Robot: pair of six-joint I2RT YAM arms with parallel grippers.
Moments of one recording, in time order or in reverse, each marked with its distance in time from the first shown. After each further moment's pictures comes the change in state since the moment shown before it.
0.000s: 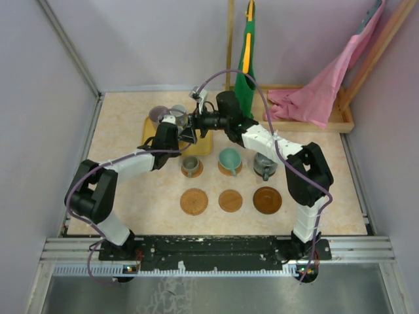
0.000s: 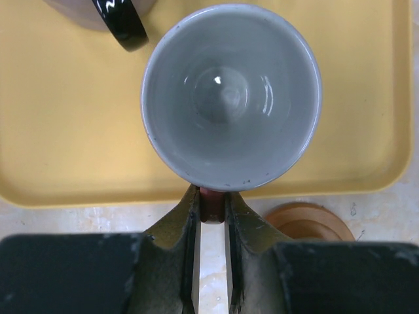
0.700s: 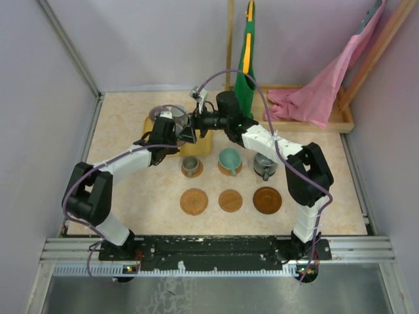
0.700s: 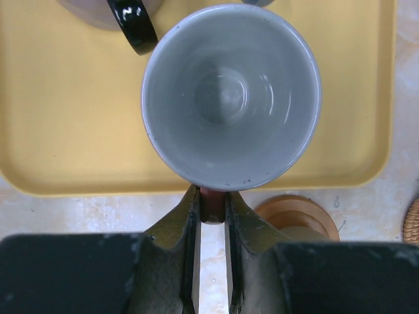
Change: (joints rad) left arm 0.029 -0.017 0.072 -0.147 0.042 -0.044; right arm 0.000 0.000 0.000 -0.002 0.003 0.019
